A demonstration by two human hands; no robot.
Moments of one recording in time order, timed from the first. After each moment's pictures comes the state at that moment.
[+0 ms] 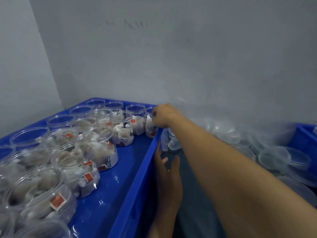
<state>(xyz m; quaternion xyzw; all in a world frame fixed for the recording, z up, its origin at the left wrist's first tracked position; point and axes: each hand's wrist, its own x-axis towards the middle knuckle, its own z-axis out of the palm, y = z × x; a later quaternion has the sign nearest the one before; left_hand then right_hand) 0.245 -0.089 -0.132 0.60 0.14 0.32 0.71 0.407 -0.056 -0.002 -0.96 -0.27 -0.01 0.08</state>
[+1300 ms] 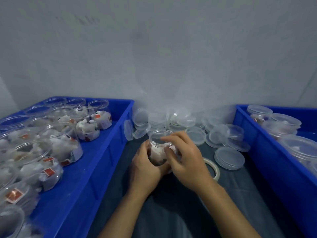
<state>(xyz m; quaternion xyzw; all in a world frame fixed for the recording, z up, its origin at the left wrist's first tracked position) 0.227 -0.115 -0.150 0.82 0.04 0.25 0.51 0.245 -0.271 -0.103 -0.80 -0.33 -0.26 0.42</state>
